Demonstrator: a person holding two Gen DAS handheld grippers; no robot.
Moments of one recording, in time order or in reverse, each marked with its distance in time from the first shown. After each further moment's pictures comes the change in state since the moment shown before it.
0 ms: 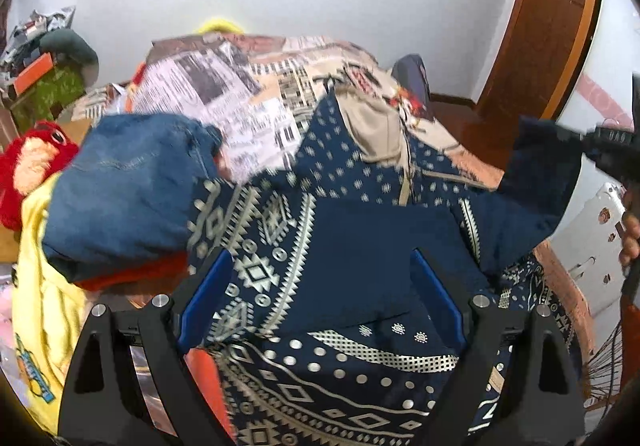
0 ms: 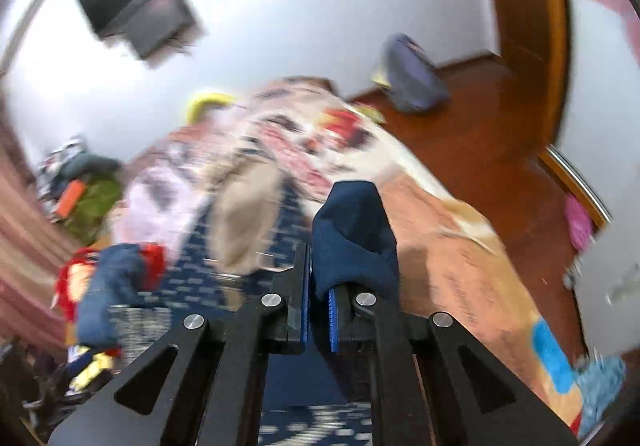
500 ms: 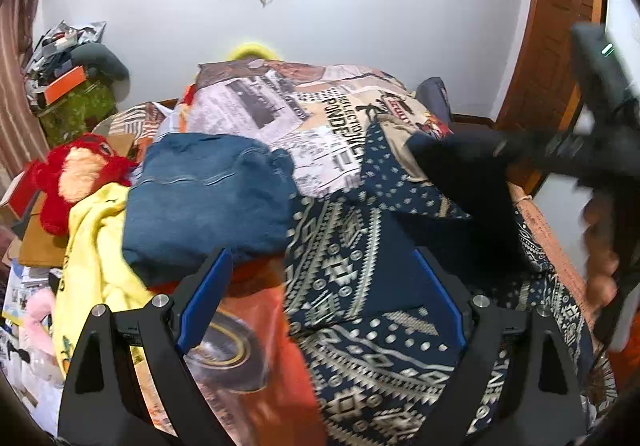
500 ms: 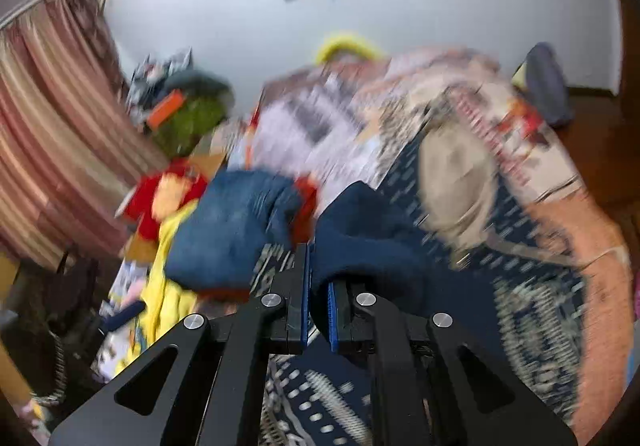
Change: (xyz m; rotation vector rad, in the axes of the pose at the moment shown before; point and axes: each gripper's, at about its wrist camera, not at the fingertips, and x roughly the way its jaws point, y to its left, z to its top) left arm -0.065 0.061 -0.009 -0.011 -0.064 0.080; right arm 0.078 0.173 -0.072 -0.252 0.271 0.252
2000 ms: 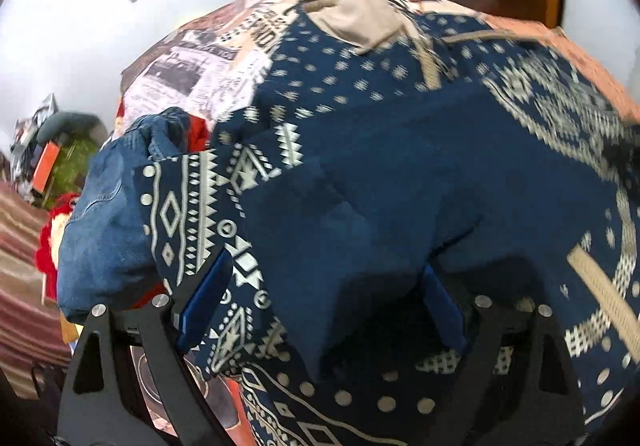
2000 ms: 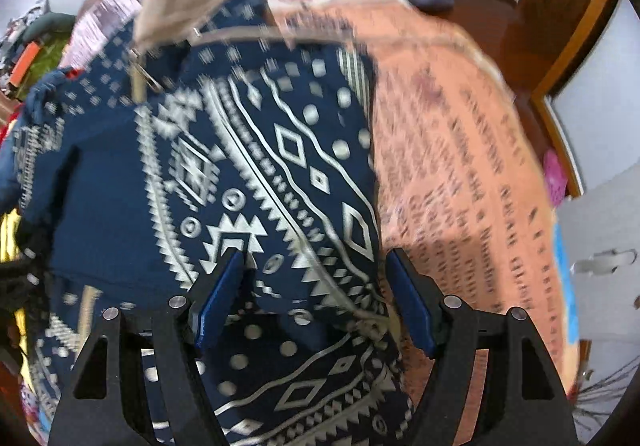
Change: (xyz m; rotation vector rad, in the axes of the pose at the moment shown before) left arm 0.161 -0.115 -0.042 0.392 0.247 0.162; right arm -0.004 -0.215 -0.102 0.186 0.269 -0.419
